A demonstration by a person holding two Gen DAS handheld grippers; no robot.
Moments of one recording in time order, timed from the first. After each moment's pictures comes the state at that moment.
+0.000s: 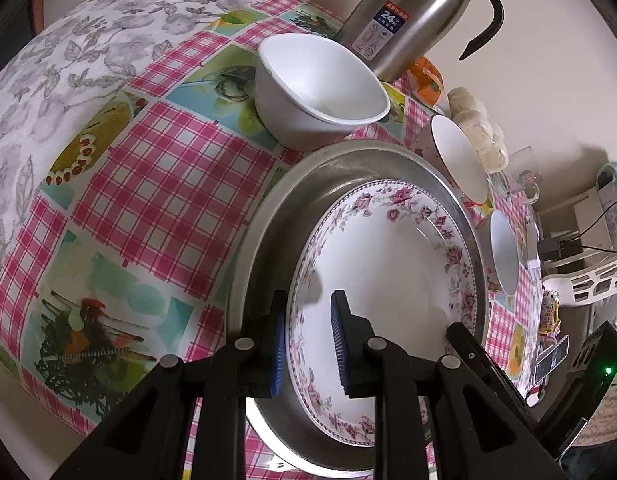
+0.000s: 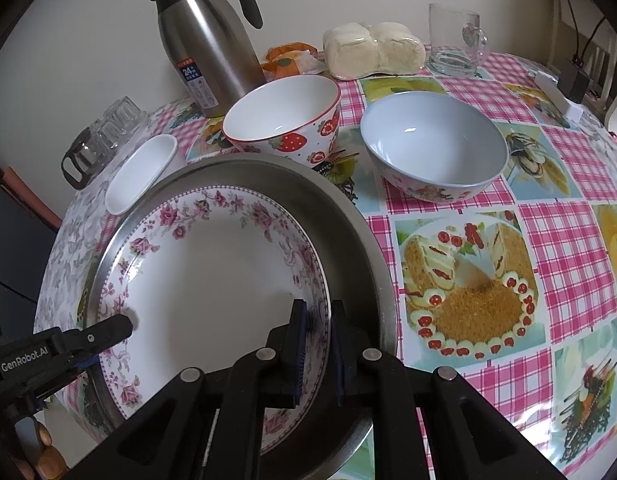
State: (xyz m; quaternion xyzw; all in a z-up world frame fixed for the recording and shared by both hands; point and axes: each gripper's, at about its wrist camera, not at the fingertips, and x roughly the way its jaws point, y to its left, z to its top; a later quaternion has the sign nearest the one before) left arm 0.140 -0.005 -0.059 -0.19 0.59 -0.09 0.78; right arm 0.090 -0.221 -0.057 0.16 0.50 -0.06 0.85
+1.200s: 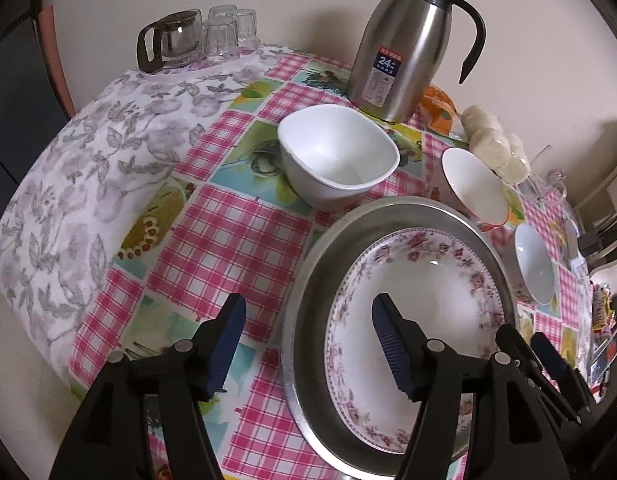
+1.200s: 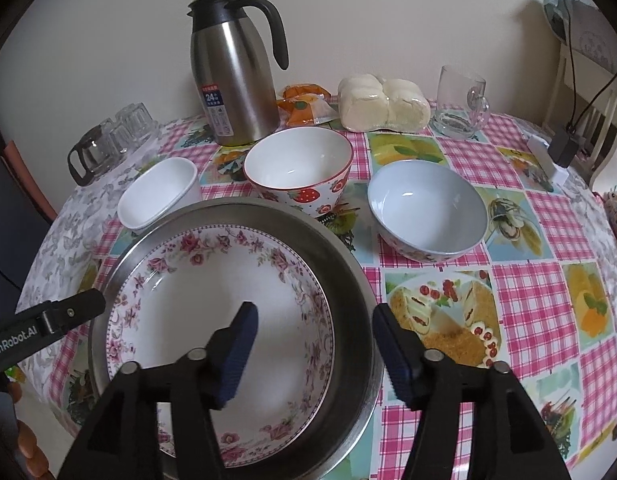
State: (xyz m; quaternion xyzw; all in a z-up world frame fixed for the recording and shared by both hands) left arm 0.139 -0.005 -0.022 -0.08 0.53 -0.02 0.85; right arm 0.090 -0.206 -0.022 0.09 0.46 -0.08 0.88
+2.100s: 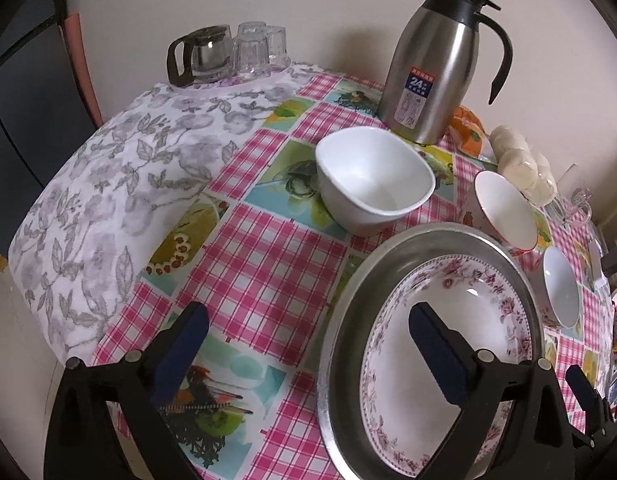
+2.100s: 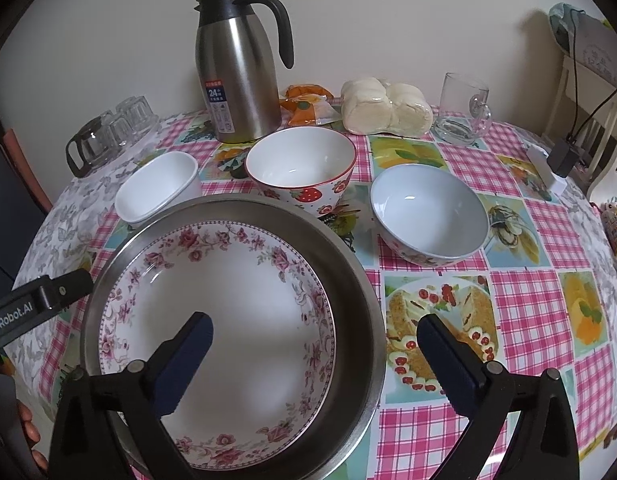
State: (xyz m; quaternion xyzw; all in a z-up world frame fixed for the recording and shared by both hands) left arm 0.144 0.003 -0.020 -0.07 0.50 0.03 0.87; right arm 0.091 -0.202 -0.024 0.07 0.46 -0.08 0.88
